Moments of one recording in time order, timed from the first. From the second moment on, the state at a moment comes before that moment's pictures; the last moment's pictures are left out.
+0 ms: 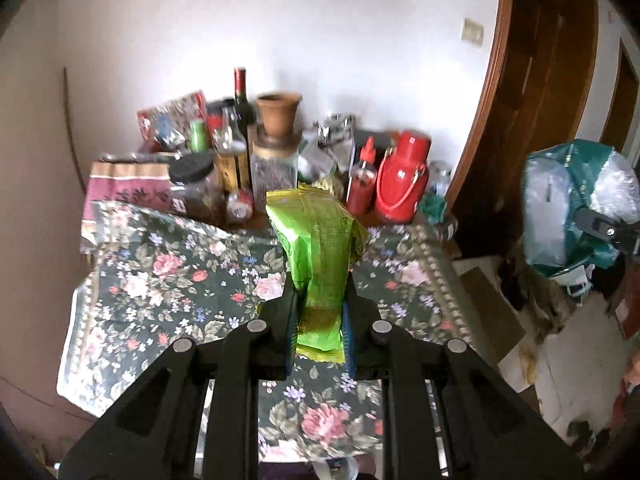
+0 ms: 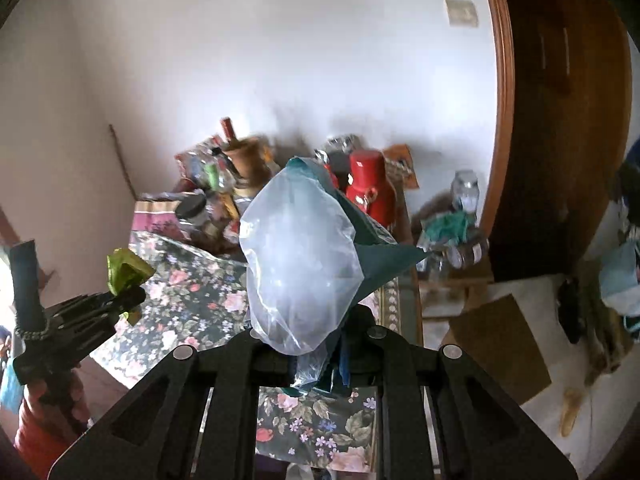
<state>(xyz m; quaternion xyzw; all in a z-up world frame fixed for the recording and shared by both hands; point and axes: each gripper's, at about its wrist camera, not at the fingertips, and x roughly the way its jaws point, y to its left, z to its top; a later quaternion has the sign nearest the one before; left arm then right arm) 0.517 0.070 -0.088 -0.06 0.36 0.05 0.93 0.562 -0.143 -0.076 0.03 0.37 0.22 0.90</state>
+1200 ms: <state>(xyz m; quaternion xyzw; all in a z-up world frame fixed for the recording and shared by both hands) 0.198 0.090 -0.041 -0.04 0.30 -0.04 0.95 0.265 -0.106 -0.039 0.07 0.35 0.18 0.92</state>
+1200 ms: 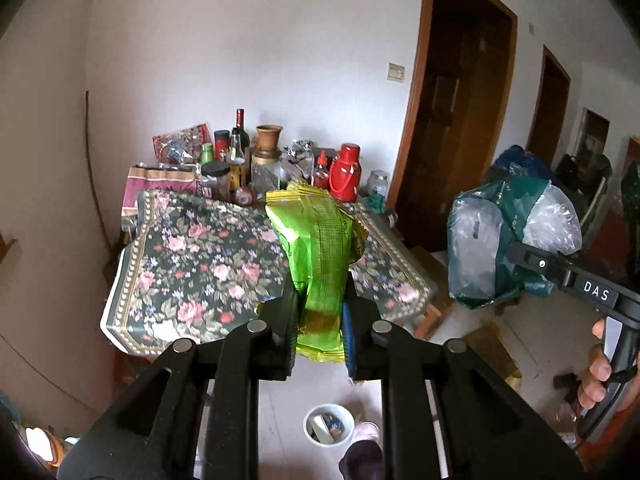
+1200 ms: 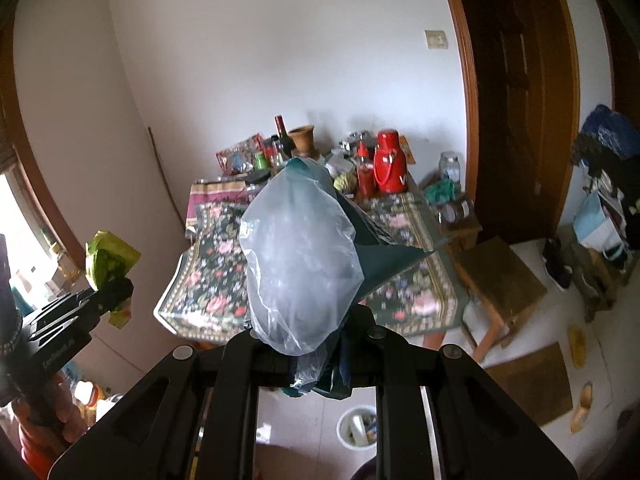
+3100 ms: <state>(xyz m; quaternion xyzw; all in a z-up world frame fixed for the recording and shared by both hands) 0.278 0.065 -0.713 -0.19 0.63 0.05 0.75 0.333 -0.078 -0.696 0.00 0.71 0.25 0.66</state>
